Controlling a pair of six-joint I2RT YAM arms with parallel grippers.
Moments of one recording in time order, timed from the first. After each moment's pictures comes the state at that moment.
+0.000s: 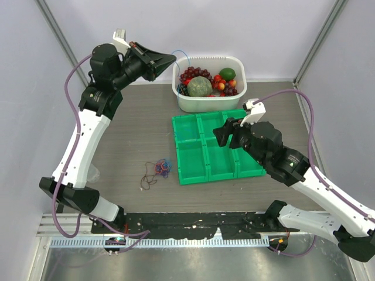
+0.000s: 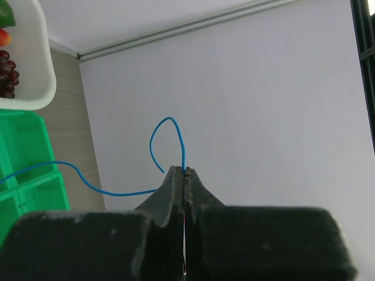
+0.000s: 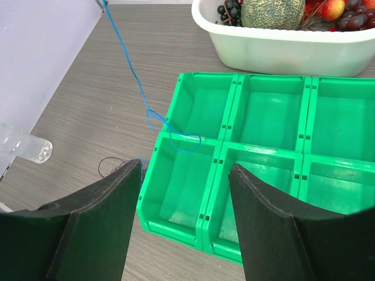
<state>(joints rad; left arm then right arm) -0.34 1.48 1.83 -0.33 0.40 -1.28 0.82 0.91 1.04 -0.40 0.31 0.42</state>
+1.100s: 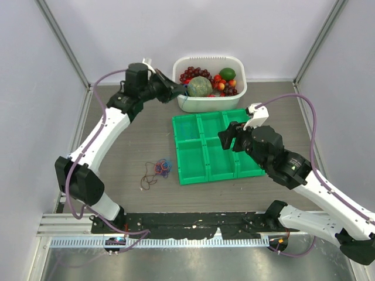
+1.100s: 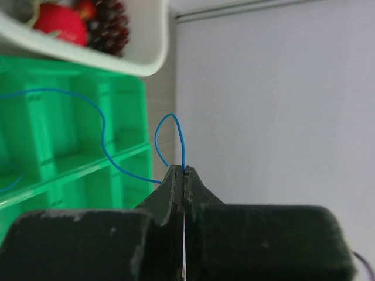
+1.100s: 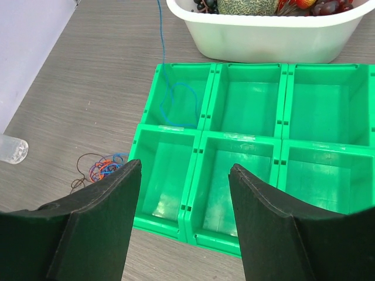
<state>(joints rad) -0.39 1.59 1.64 -0.33 0.36 -1.15 0.82 0.87 1.00 -0.44 0.37 0.41</state>
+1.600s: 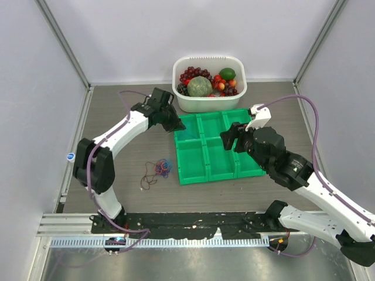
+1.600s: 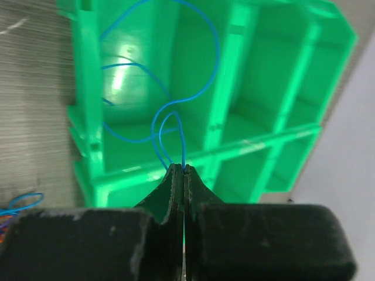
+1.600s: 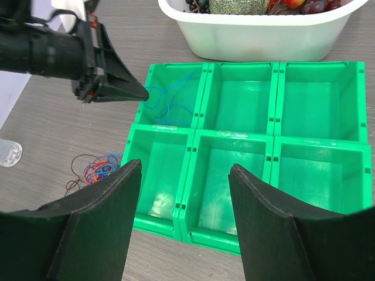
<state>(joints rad) -0.48 1.71 1.41 -0.53 0.20 -0.96 0.81 0.85 0.99 -0.45 0.39 0.42</state>
